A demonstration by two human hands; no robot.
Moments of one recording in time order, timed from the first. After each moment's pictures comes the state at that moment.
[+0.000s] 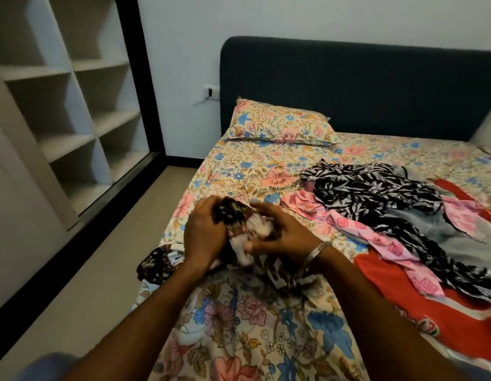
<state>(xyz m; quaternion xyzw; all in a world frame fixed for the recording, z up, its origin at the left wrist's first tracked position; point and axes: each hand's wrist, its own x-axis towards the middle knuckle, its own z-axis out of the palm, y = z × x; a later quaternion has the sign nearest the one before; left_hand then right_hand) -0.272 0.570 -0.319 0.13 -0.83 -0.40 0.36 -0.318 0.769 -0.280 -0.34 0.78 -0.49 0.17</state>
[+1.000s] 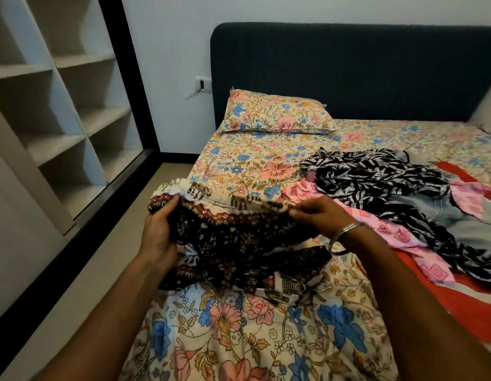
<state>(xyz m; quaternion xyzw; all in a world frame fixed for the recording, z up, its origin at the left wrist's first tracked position) -0.240 0.523 -0.295 0.18 -0.47 -0.85 0.18 -0.359 0.813 -0.279 -0.22 0.84 -0.47 0.14</state>
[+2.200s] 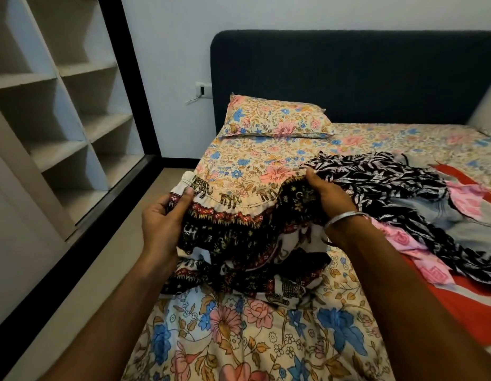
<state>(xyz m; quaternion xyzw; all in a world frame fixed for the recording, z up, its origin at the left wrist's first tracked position) -0.230 0.541 -0.273 0.17 -0.57 -0.76 0.27 -0.354 0.791 -0.244 0.03 0.67 -0.73 0.09</state>
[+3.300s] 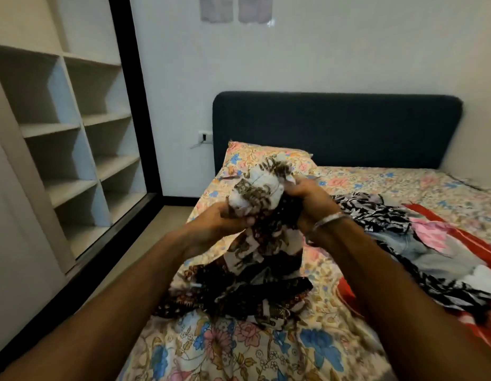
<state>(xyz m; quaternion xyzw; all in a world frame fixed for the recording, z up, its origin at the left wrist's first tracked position) -0.238 0.590 -0.185 -0.12 -0.71 -0.69 -0.02 -0.304 0.791 -0.155 -0.16 0.57 -0.79 0.12</state>
